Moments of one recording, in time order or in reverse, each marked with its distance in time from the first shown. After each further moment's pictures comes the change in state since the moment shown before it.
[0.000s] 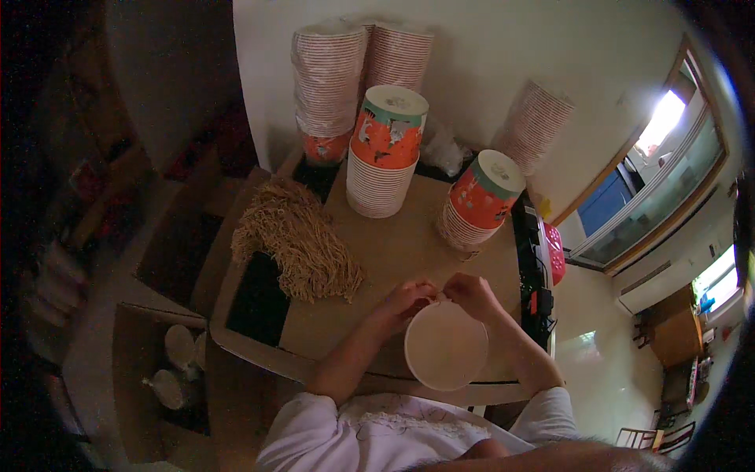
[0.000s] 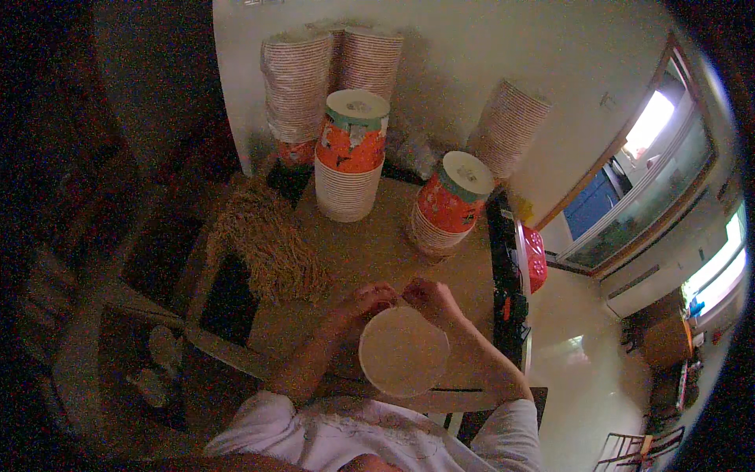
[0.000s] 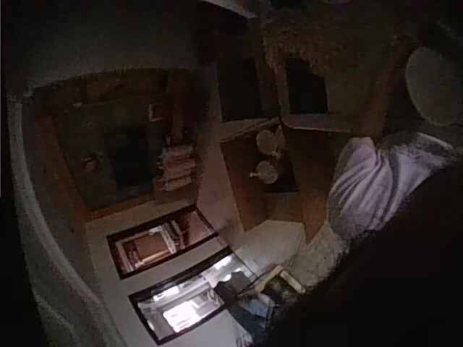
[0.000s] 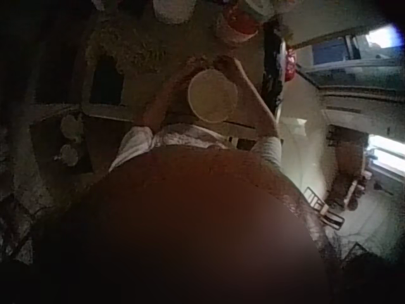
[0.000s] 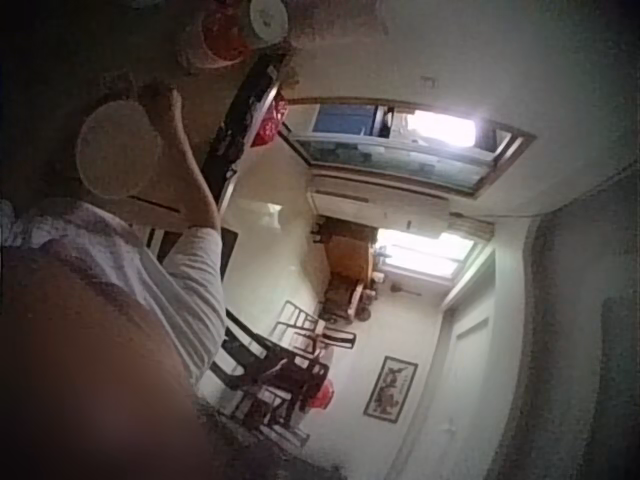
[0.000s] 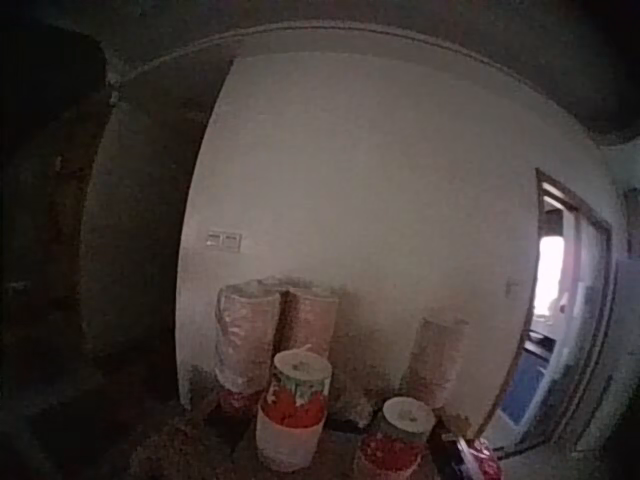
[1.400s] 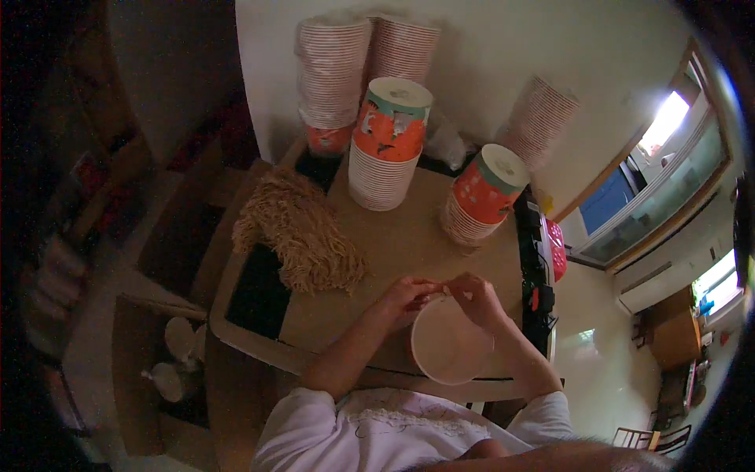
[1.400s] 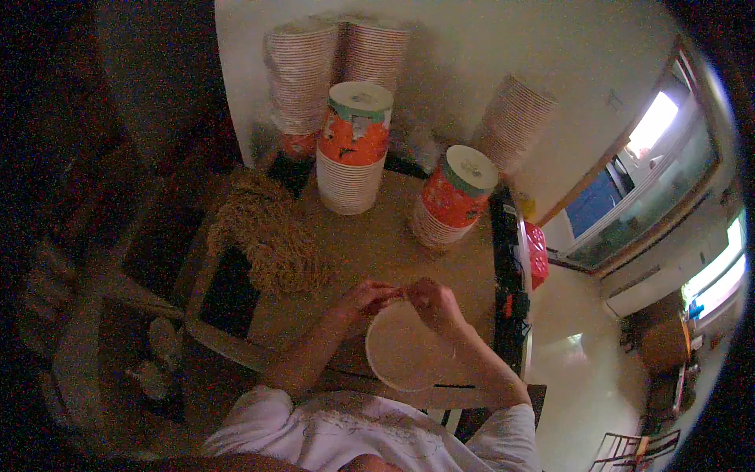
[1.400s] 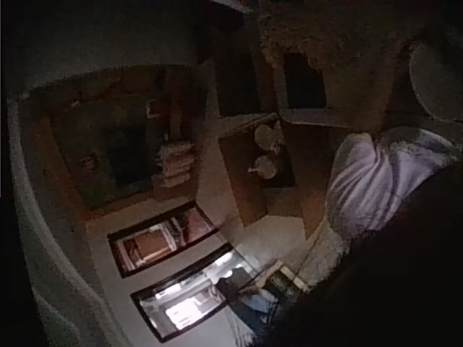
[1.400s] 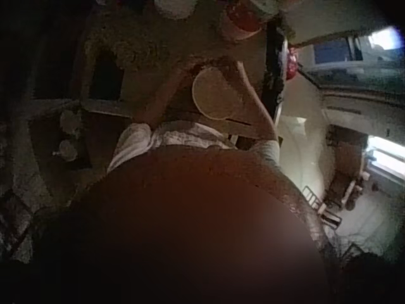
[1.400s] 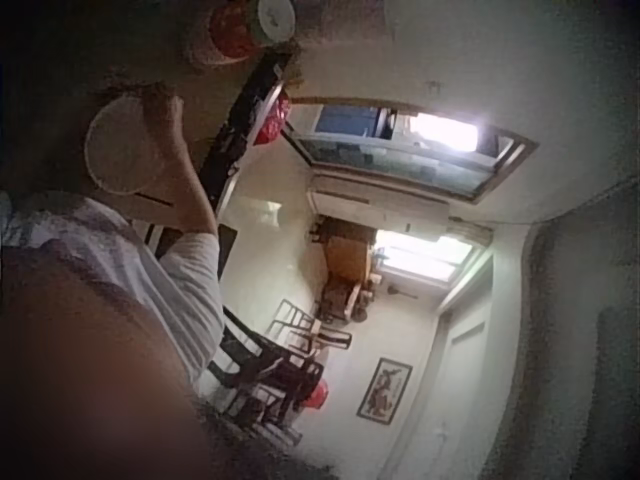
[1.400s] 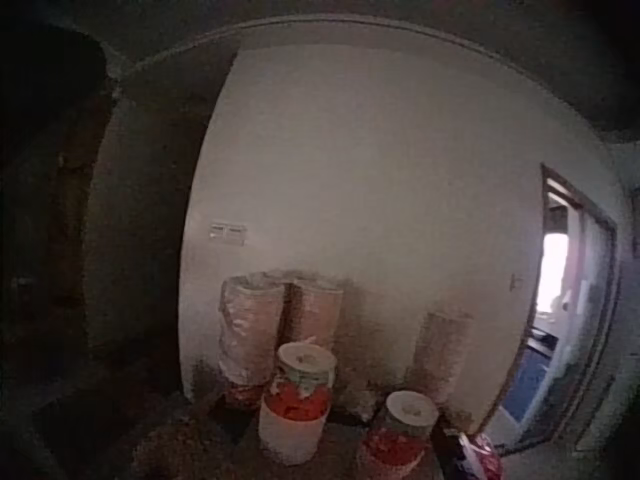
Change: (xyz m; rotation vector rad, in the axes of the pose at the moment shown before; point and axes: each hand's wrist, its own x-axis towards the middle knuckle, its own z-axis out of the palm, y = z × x) left_hand 0.022 -0.022 -0.031 0.052 0.001 -0.074; right_hand -0.016 -0.015 0.000 -0.103 0.090 -0.264
